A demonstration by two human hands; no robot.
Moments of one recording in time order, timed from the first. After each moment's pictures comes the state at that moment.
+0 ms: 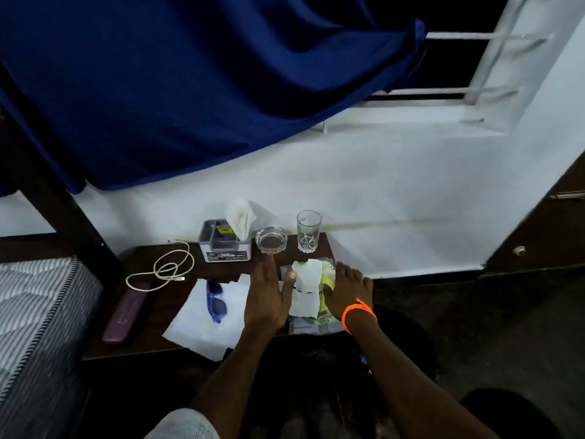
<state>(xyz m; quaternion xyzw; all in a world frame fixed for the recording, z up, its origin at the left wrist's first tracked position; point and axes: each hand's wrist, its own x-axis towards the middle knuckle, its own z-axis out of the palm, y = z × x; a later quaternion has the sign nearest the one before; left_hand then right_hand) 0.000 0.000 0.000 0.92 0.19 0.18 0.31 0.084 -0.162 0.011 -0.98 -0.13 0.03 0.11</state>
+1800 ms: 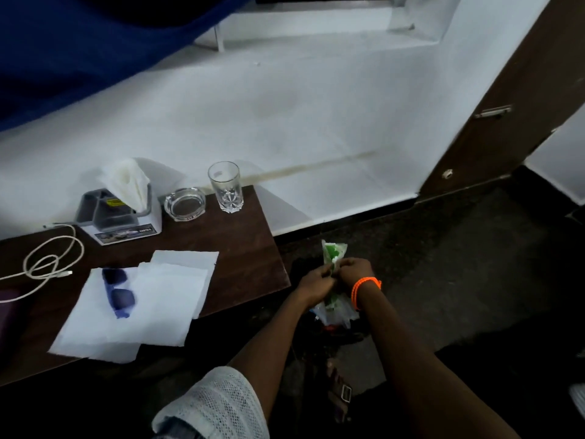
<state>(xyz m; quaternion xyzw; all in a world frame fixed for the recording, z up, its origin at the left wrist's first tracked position) 0.088 -0.208 -0.076 0.74 0.12 -0.27 0.61 0.122 -0.320 -0.075 -0.82 0.23 0.15 0.51</state>
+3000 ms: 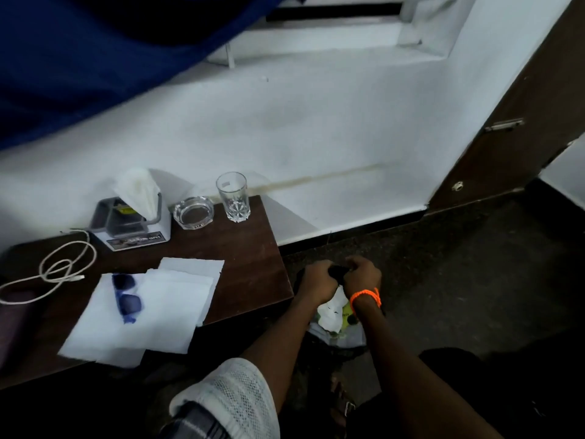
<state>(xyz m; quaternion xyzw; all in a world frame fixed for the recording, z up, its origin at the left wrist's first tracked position) 0.111 -0.207 -0.059 0.88 0.07 -0.13 0.44 0.123 -0.315 -0.056 -0.90 0.17 0.02 0.40</state>
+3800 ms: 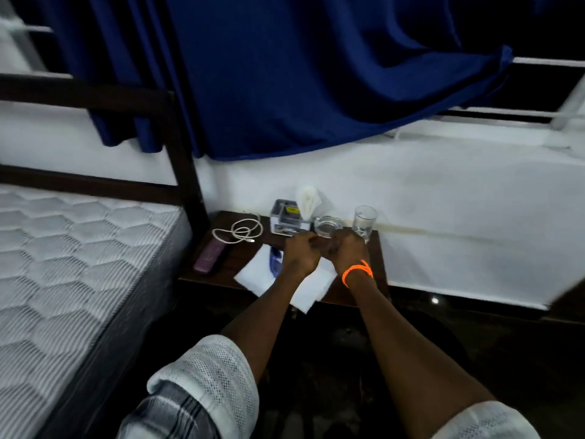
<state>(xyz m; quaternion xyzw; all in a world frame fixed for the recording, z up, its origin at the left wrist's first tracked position) -0.066 0.019 0.098 0.86 0.25 0.20 0.40 0.009 -0.084 0.108 -0.90 -0.28 0.01 0.35</state>
